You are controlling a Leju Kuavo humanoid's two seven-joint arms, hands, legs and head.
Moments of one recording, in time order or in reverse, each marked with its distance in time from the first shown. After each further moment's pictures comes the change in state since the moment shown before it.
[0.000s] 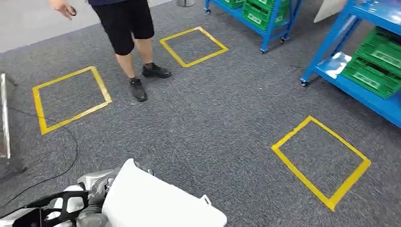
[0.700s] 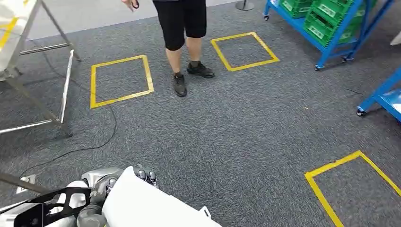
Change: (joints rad) left arm -0.032 0.013 -0.017 0.031 0.020 -0.055 -0.035; right arm -0.020 -0.059 0.035 0.127 -0.002 -0.031 -0.017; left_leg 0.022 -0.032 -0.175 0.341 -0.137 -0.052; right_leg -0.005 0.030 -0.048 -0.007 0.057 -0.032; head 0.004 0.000
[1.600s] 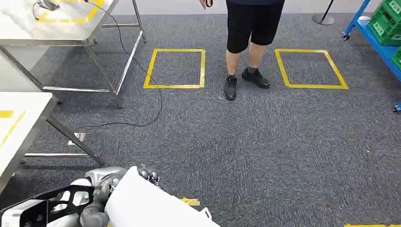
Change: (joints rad) left arm -0.008 -0.001 -0.010 0.019 -0.002 -0.009 -0.026; right arm -0.004 -0.009 0.000 0.039 -0.018 -0.011 0.002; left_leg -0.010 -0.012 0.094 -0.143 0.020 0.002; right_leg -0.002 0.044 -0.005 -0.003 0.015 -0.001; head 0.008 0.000
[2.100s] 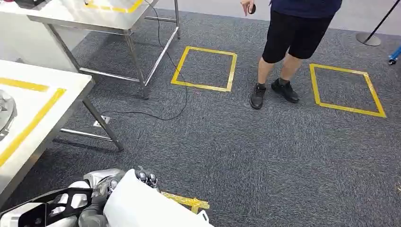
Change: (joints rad) left arm 0.024 0.005 0.011 -0.012 -0.023 0.000 -0.002; right arm -0.001 0.017 -0.011 0.006 -0.044 -0.018 0.029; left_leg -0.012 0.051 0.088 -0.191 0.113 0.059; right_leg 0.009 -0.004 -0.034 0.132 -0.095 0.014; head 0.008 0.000
